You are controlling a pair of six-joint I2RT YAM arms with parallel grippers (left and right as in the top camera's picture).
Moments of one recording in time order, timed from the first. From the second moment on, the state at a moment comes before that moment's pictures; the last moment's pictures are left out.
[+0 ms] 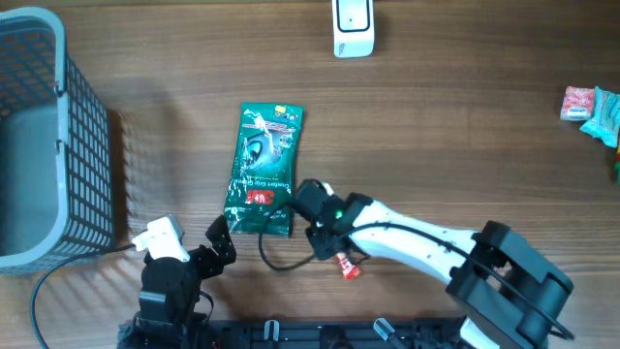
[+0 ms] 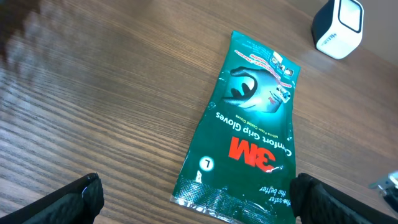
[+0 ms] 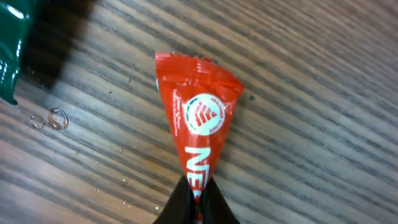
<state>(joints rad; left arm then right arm) -0.18 0.01 0.23 -0.77 -0.12 -0.55 0.93 1.75 0.94 -0.61 0.00 0.45</state>
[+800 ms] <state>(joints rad) -0.18 0.01 0.23 -0.77 -0.12 -0.54 0.52 1.77 1.02 -0.65 -1.56 0.72</state>
